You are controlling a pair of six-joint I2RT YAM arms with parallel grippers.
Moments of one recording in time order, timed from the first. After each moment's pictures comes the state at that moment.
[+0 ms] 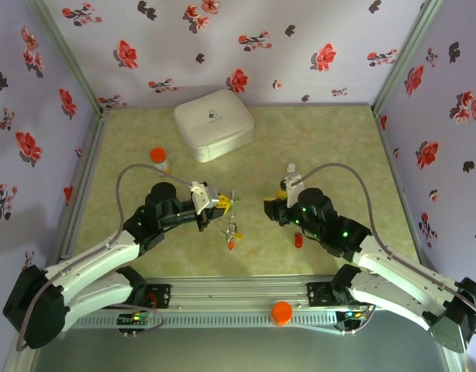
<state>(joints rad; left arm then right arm) -0.74 0.99 0.50 0.25 0.50 0.17 0.84 0.81 0.60 -0.30 0.13 0.39</state>
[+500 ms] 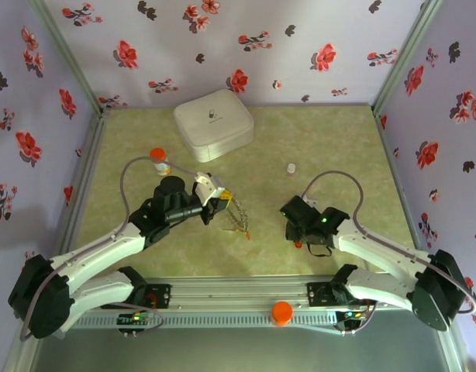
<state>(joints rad) -0.76 1.07 0.59 0.17 0.37 0.08 0.80 1.07 0.65 -0.86 0.21 0.89</state>
